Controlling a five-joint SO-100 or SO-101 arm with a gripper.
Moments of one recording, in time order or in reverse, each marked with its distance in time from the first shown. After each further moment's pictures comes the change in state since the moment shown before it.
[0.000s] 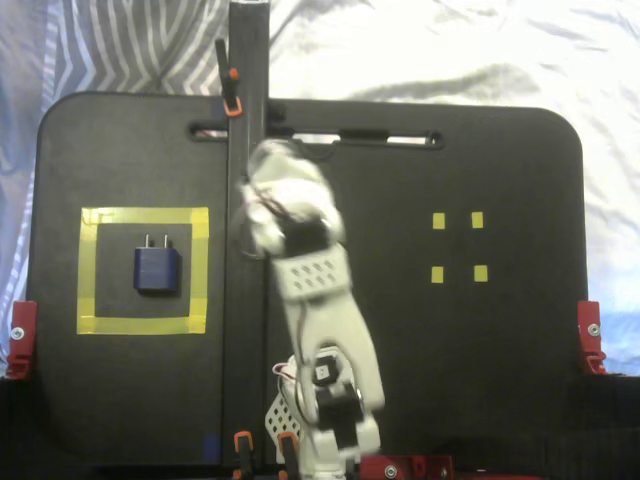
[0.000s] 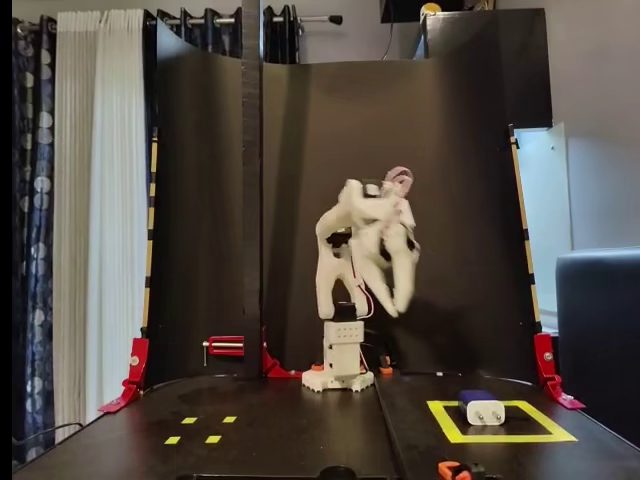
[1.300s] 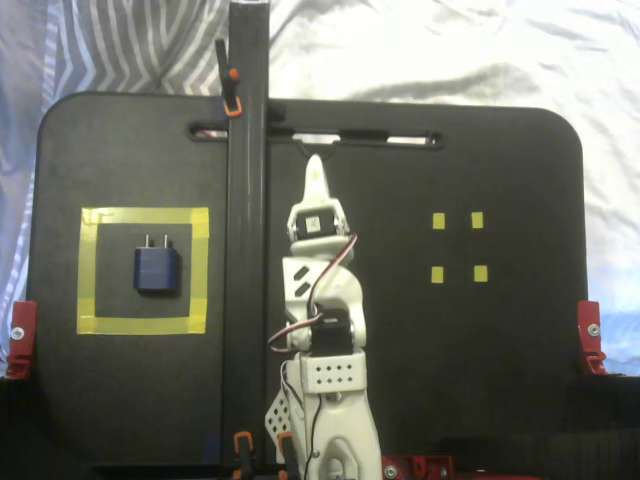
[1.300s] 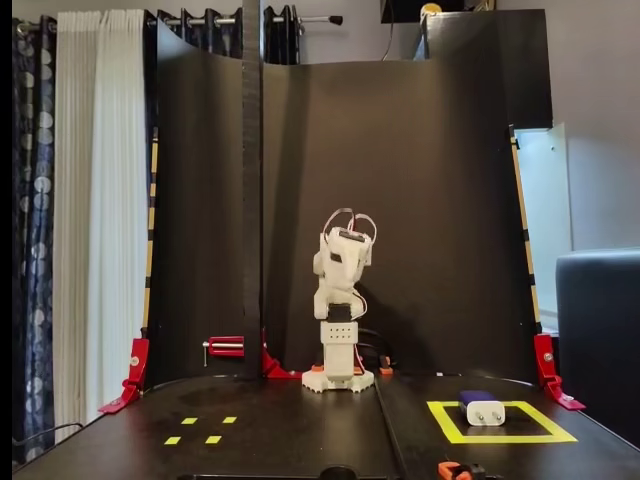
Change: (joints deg) arm 7.5 49.3 59.8 -43.8 36.0
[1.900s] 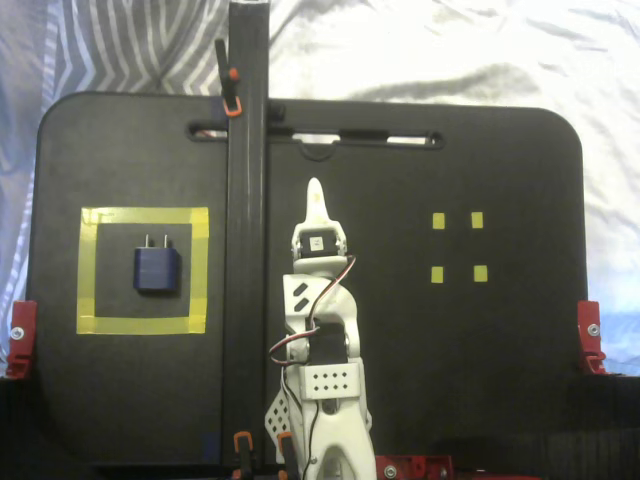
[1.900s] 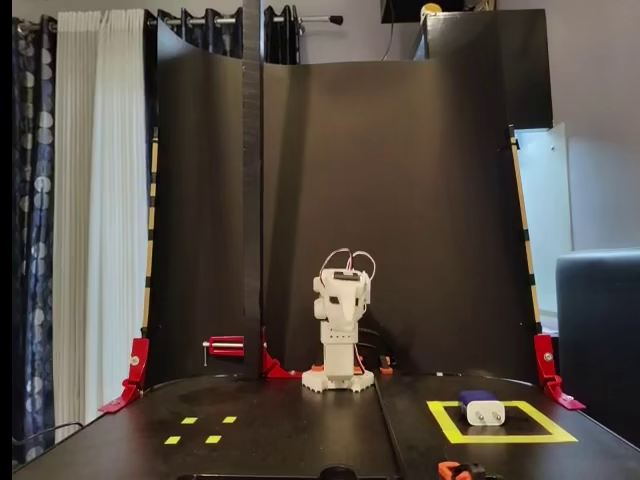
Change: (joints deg) arm -0.3 13.4 22.4 -8.3 4.3
